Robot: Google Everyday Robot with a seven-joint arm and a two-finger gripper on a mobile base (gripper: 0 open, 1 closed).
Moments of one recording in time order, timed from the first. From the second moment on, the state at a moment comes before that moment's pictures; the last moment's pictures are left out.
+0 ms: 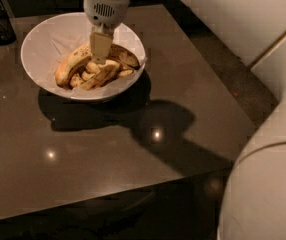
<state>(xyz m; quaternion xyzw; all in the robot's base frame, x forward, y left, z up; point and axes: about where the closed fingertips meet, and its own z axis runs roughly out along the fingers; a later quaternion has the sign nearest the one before) 0.586 0.083 0.959 -0.69 0.71 0.05 0.16</state>
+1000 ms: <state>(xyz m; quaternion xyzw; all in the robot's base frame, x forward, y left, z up) 0.530 0.077 0.975 -0.68 0.71 0.05 0.17</state>
